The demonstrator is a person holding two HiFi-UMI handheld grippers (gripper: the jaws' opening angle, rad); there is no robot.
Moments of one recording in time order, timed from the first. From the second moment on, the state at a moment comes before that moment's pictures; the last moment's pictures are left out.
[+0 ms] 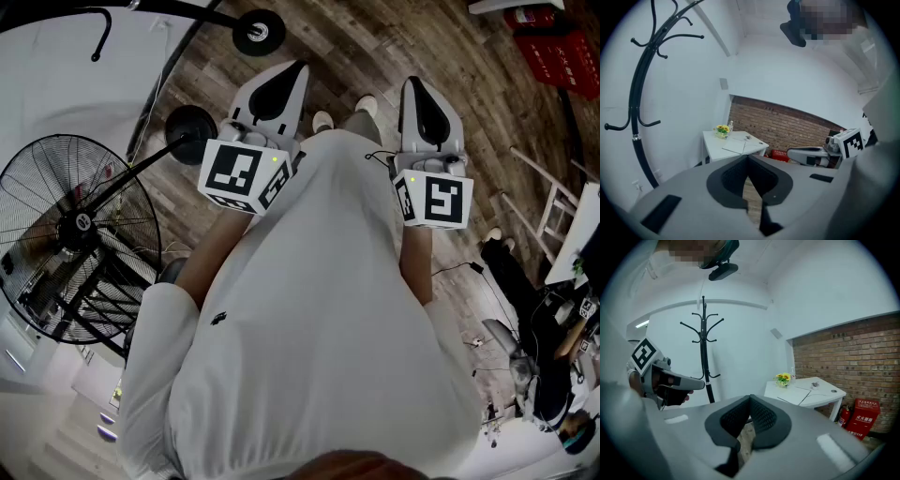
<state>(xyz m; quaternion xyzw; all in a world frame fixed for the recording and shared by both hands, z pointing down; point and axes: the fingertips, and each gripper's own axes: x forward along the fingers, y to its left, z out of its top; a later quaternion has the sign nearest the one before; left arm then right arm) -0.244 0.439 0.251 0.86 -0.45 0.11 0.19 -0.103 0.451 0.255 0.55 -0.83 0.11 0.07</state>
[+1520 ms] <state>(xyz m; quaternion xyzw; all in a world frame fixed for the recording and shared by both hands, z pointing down) -0.067 0.405 0.235 0.87 -0.44 0.12 0.16 0.067 0.435 0.227 0.54 -0.84 0.07 0.04</state>
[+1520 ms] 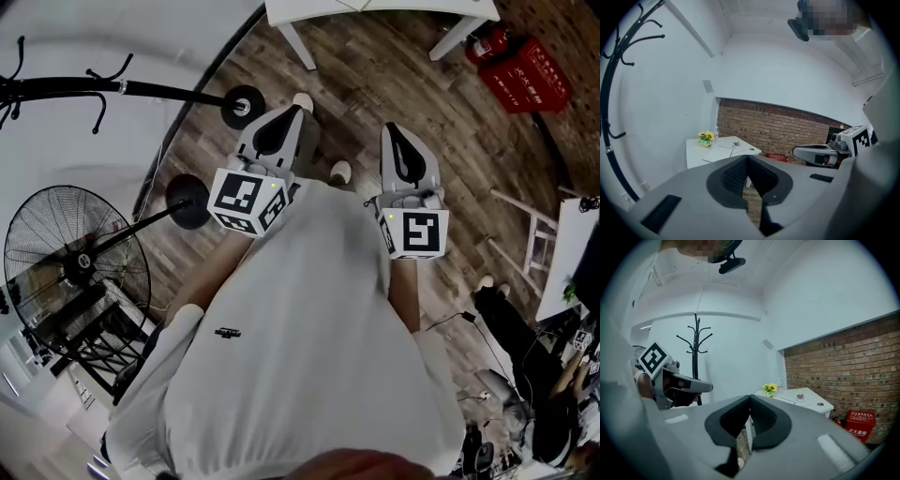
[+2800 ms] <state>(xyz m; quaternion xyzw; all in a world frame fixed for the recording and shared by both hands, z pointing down) -0.085 0.114 0.253 0.89 -0.39 0.11 0.19 0.038 0.147 0.247 0.57 -0.81 0.12 0.07</state>
